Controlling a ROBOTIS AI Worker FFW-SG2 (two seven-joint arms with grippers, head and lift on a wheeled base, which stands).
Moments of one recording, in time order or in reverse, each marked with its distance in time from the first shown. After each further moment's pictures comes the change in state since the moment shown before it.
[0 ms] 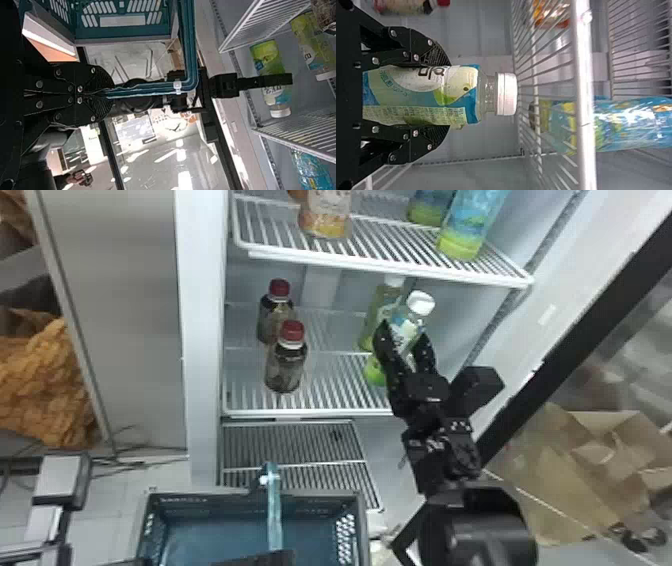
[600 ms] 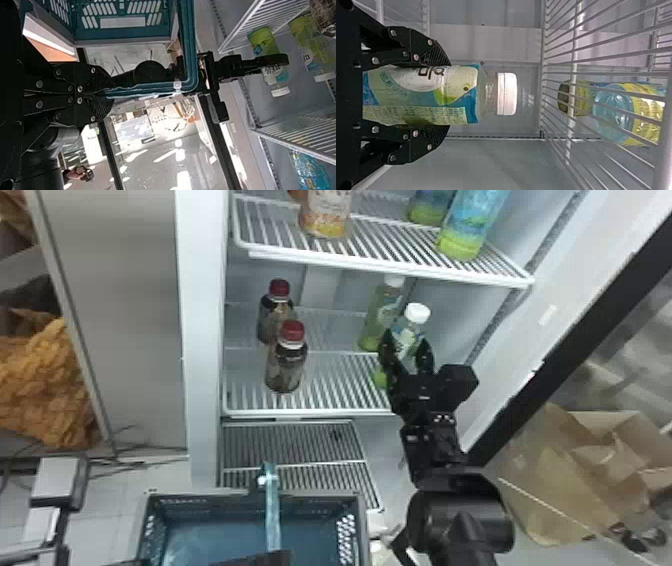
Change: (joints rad) left arm 0.005 0.000 0.004 0.000 0.001 0.000 -0.001; right arm -0.151 0.024 -0.047 0.287 0.149 -0.099 -0.045
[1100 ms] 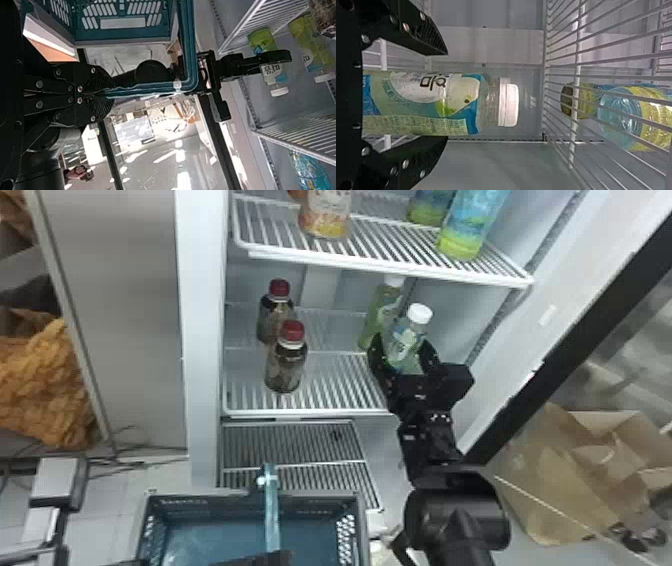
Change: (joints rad) left arm 0.000 0.000 0.003 0.000 0.000 0.002 0.001; right arm -0.018 0.004 0.004 0.030 0.004 0.000 0.001
